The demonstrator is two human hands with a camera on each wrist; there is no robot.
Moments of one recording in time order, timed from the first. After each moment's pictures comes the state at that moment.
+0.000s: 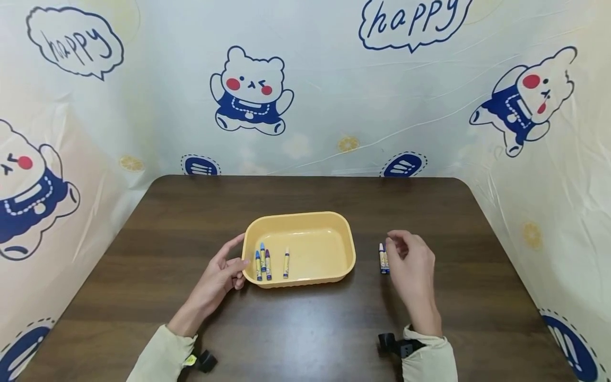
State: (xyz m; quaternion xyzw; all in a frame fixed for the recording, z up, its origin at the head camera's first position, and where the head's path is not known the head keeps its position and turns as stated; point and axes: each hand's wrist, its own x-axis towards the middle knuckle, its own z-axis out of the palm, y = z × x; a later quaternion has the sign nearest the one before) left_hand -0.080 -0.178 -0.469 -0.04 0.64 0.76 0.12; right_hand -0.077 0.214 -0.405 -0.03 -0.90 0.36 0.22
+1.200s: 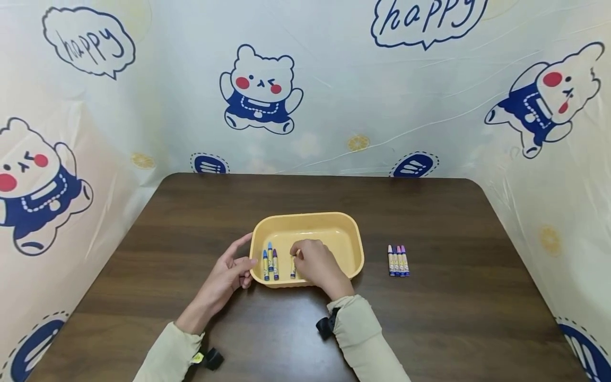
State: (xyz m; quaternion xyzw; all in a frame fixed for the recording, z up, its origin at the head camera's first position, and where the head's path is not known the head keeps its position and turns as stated) left_hand -0.080 -0.182 -0.471 -0.04 0.64 0.76 0.12; right_hand -0.127 0.057 -0.438 0.21 -0.91 0.34 -0.07
